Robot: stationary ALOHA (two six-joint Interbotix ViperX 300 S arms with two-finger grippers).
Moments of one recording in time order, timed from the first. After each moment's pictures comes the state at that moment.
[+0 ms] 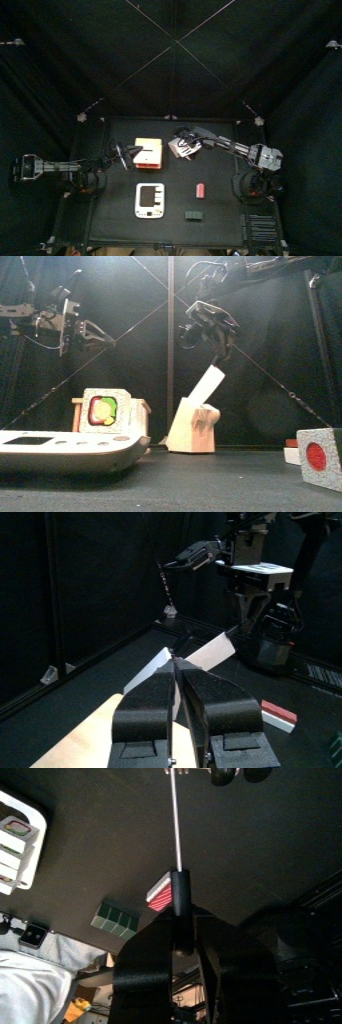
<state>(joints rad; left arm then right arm) 0.26 -0.54 1.19 -0.32 -0.78 0.09 -0.42 0.13 -0.14 0.14 1.64 0.57</state>
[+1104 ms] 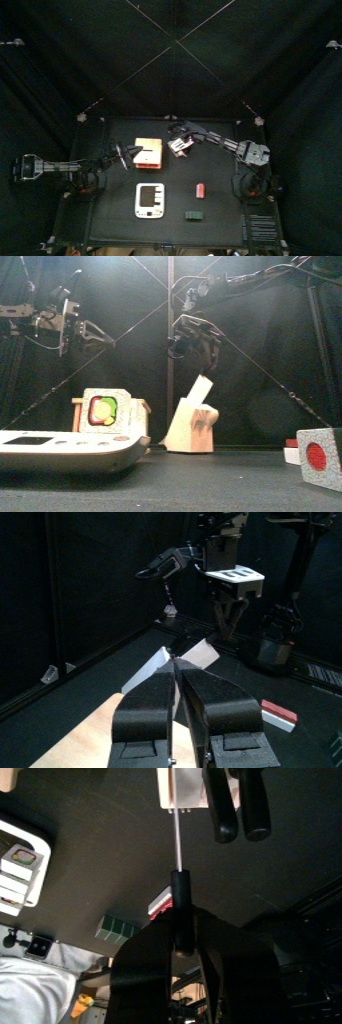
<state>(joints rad) 0.26 -0.54 1.20 -0.32 -0.78 0.09 -0.45 0.28 -0.31 0.13 1.71 0.56</state>
